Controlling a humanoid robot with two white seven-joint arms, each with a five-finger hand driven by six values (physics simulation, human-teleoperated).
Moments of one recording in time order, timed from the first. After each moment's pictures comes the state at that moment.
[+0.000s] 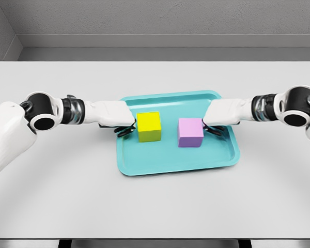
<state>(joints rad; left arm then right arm) -0.76 0.53 -0.81 -1.35 -0.59 -0.61 -0.61 -0.85 -0.71 0.94 -1.39 0.59 -0.61 0.61</state>
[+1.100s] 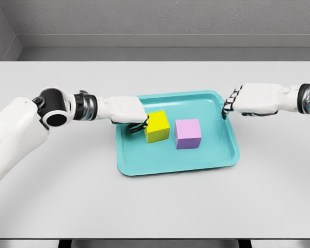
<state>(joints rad) -0.78 0.46 -0.81 -1.35 -0.62 -0.61 -0.61 -0.77 -0.93 0.76 -1.57 0.48 -0.61 0.61</state>
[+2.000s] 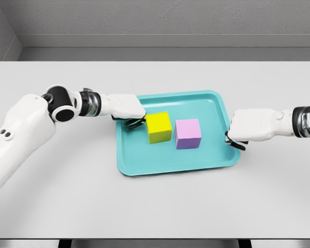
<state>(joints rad) -0.82 0.38 -0.80 -1.18 -0.68 -0.61 -0.61 -0.74 -1.02 0.85 -1.76 0.47 -0.61 0.61</state>
